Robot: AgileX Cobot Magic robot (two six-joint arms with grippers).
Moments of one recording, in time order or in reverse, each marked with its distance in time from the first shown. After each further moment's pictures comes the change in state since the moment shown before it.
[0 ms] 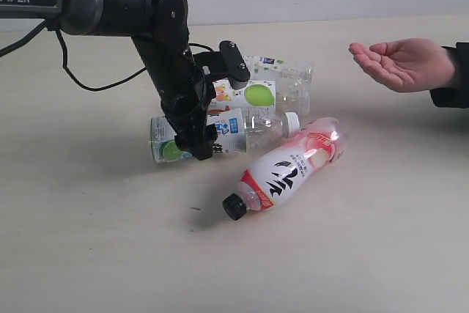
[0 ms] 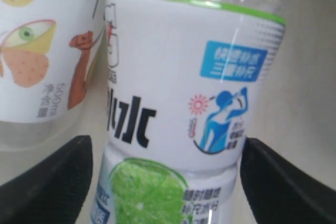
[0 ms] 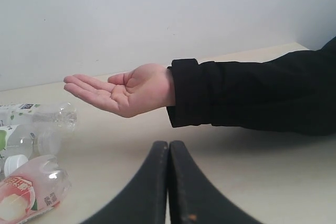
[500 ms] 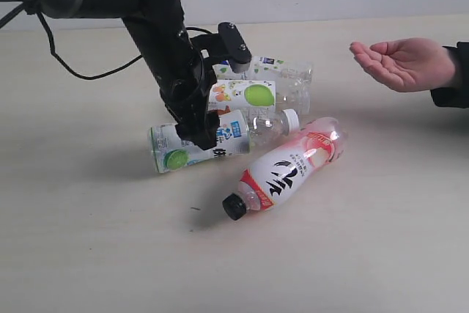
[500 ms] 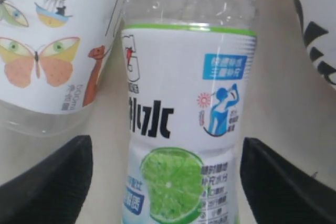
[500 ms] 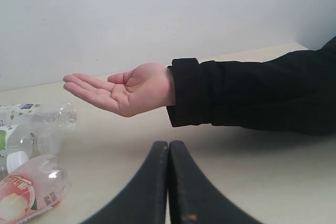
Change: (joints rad) left arm 0.000 -0.060 0.000 -0.037 0.023 0.000; right arm 0.000 0.000 0.000 0.000 0.000 0.000
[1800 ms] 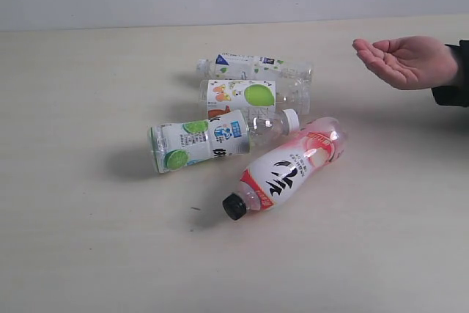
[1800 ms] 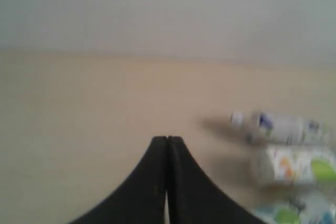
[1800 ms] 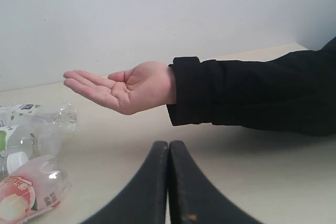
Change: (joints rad) left arm 0.429 -0.918 0.638 0.011 -0.500 -0.848; right arm 0.000 0.000 0.000 0.000 -0.002 0.000
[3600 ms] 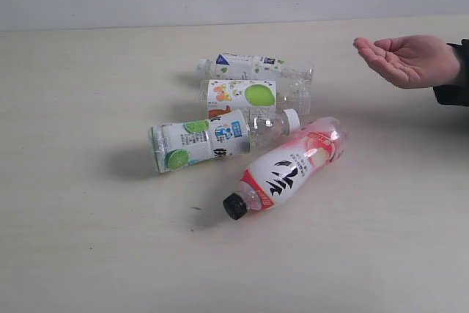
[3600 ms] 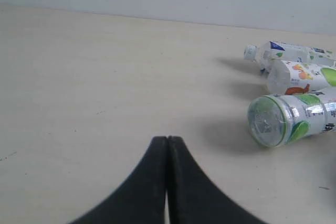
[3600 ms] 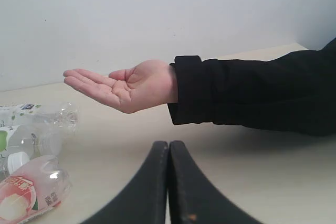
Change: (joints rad) left arm 0.002 -1.176 0.911 0.127 -0.018 -0.086; right arm 0.000 0.000 0.000 0.000 0.000 0.000
